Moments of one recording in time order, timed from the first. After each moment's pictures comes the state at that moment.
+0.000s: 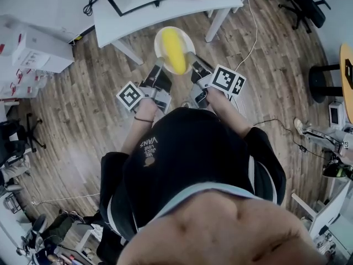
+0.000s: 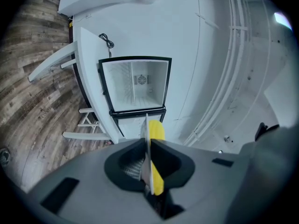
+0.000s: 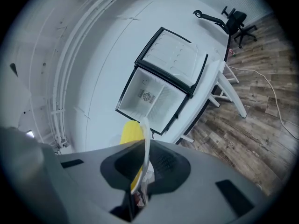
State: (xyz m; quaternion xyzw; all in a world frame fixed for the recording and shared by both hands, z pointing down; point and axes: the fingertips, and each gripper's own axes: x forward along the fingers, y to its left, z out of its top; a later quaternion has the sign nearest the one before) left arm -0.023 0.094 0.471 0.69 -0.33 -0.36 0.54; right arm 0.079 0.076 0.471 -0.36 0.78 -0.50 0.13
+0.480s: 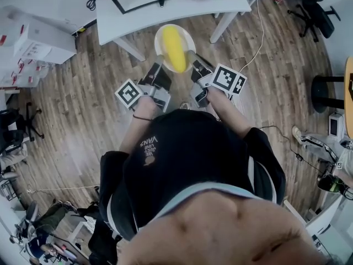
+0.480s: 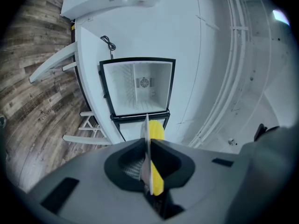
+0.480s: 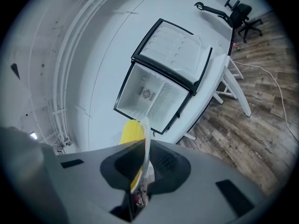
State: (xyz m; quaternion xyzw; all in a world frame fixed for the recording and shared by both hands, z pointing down) left arm -0.025 0.060 0.475 0.67 -0.35 -0.37 0.54; right arm 0.075 0.037 0.477 -0.33 0.78 -0.51 0.12
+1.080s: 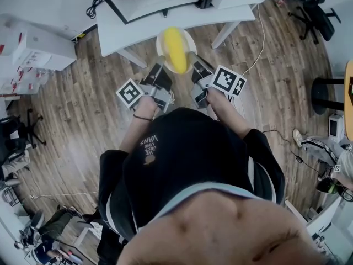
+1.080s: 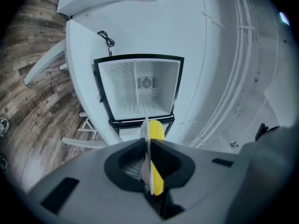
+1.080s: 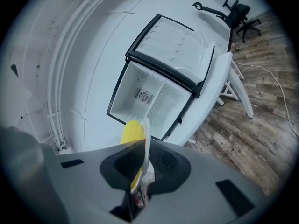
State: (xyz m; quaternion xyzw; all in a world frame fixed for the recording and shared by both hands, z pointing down) left arm -0.053 -0.008 0.474 0.67 -0.34 -0.36 0.55; right arm 0.048 -0.028 0.476 -0.35 0.77 -0.52 0.12
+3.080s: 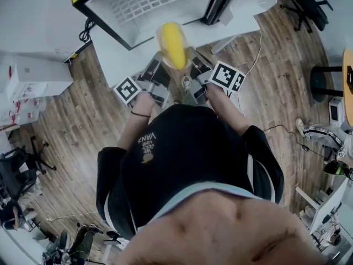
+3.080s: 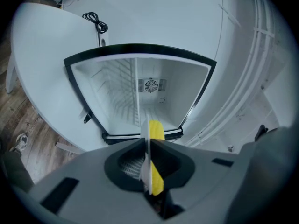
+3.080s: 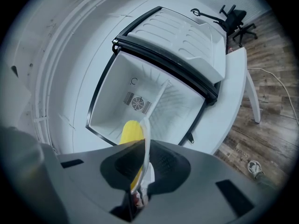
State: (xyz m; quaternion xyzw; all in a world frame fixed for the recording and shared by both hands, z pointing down) left arm -0.122 -0.162 0.471 0.69 -0.29 -0.33 0.58; right arm -0.019 -0.168 0.472 -0.40 0.75 -0.51 0.16
